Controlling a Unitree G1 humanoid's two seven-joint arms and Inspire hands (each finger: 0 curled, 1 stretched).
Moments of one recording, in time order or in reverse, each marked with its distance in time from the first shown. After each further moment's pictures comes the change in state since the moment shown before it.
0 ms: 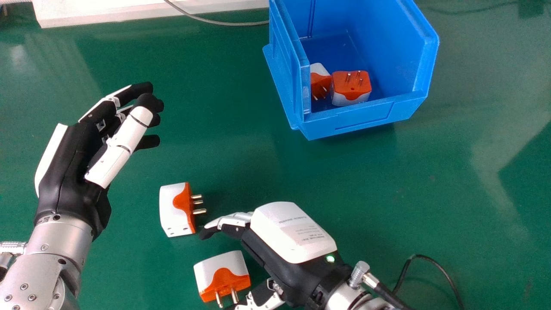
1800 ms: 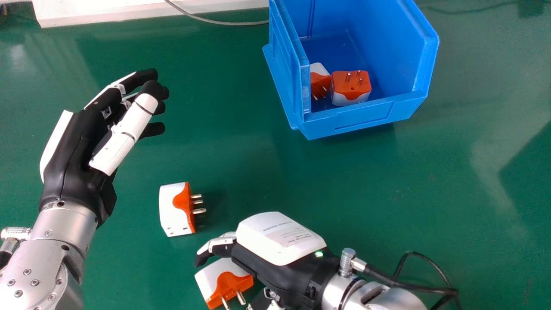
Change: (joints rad) left arm -0.056 0.005 -0.002 0.004 -0.010 0.031 -0.009; right arm -0.078 -0.047 0.020 -0.046 0.024 0.032 0.251
